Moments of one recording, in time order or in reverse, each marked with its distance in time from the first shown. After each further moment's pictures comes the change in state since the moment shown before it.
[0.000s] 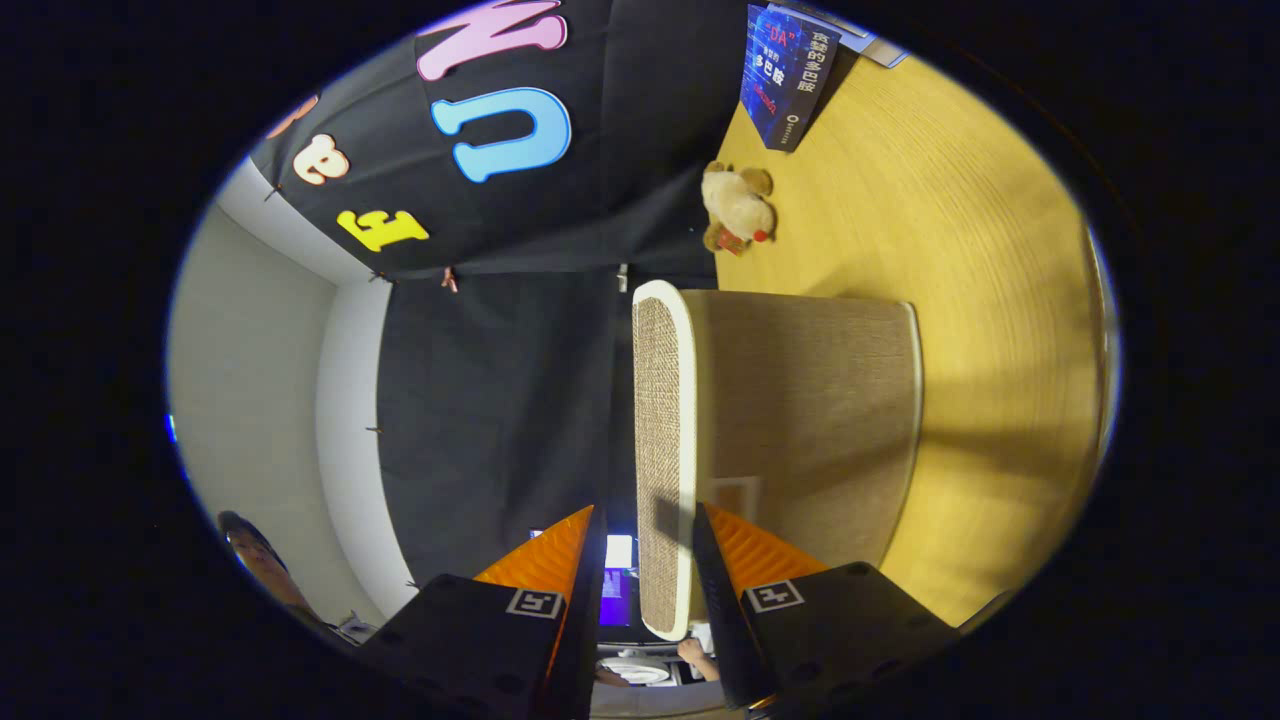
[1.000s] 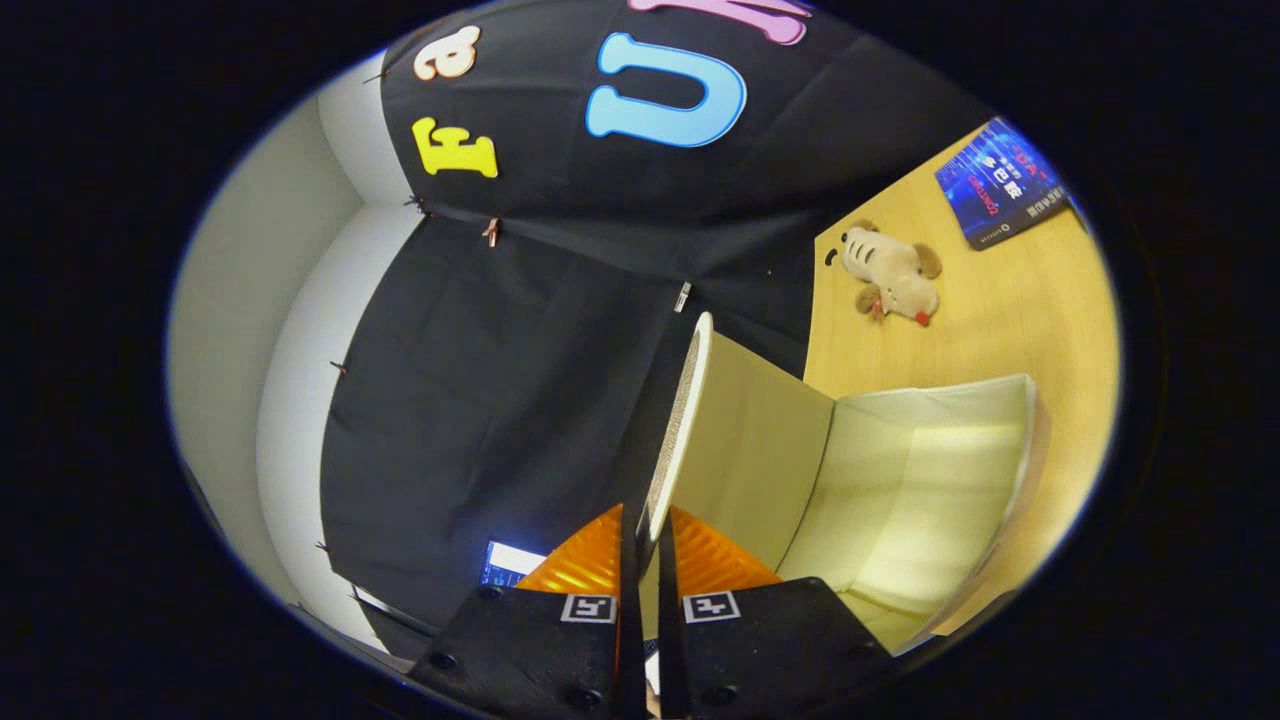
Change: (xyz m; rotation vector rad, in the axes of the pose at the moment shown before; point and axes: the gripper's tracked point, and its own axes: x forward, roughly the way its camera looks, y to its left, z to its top) arm 0.124 0.166 -0.028 -0.334 -0.024 -0.051
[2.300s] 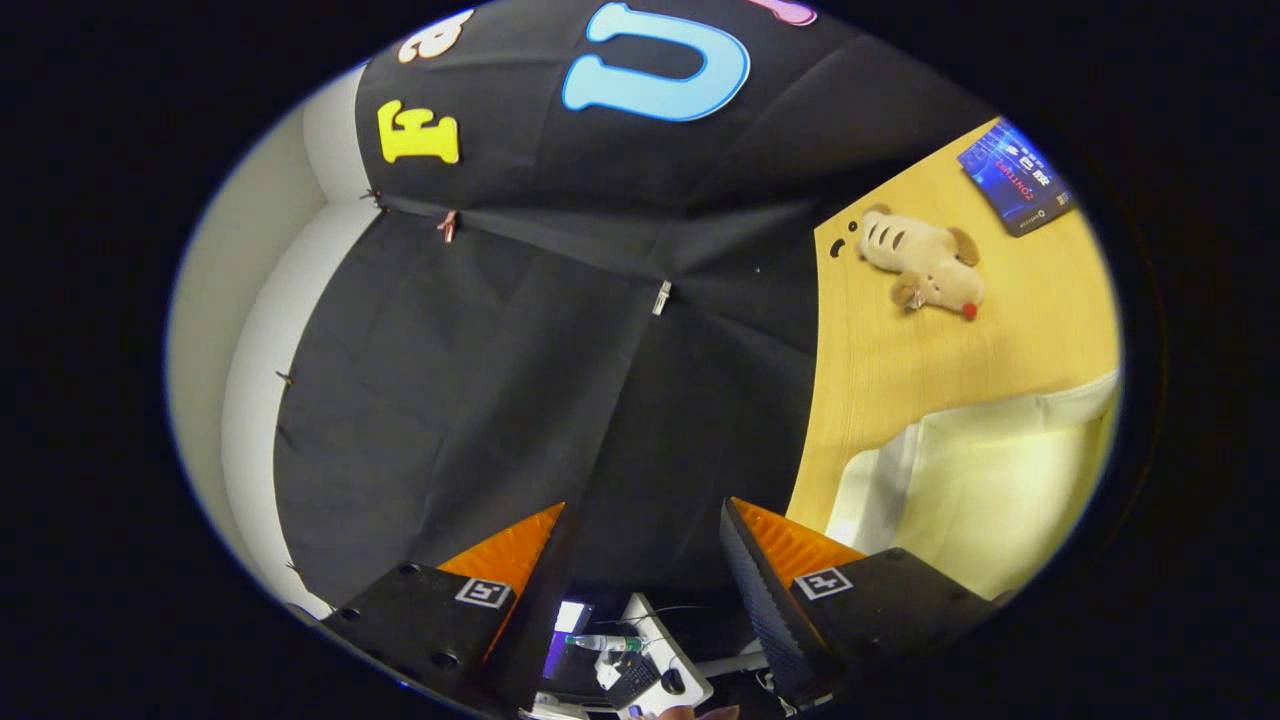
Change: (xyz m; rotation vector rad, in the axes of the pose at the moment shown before) arm 0.097 -0.004 0.012 0.065 -0.062 -0.071
